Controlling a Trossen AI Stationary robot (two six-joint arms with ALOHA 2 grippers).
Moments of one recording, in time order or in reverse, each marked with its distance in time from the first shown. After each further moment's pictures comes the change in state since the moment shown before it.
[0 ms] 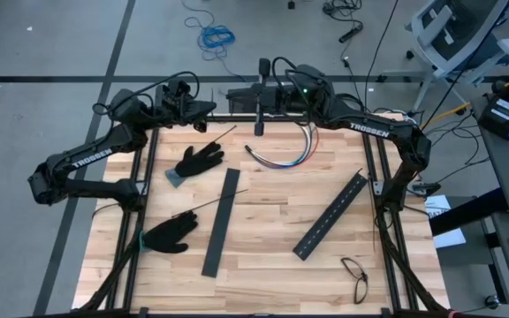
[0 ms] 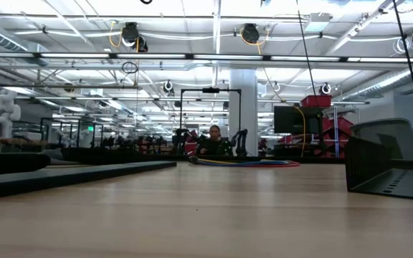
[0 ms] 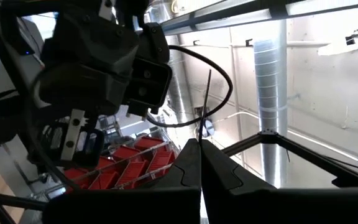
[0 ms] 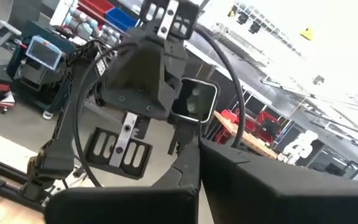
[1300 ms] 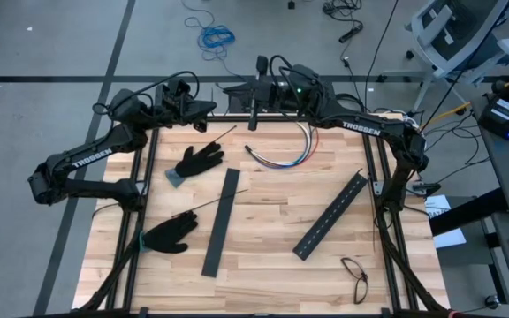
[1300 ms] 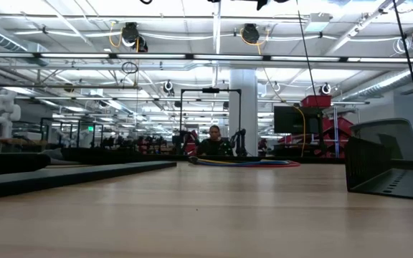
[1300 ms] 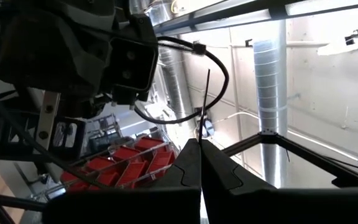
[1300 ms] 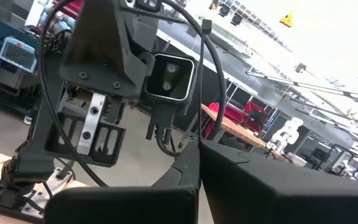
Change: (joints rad) left arm 0.000 0.000 0.000 0.002 0.001 0.003; right arm -0.024 0.054 -0.001 0.079 0.052 0.057
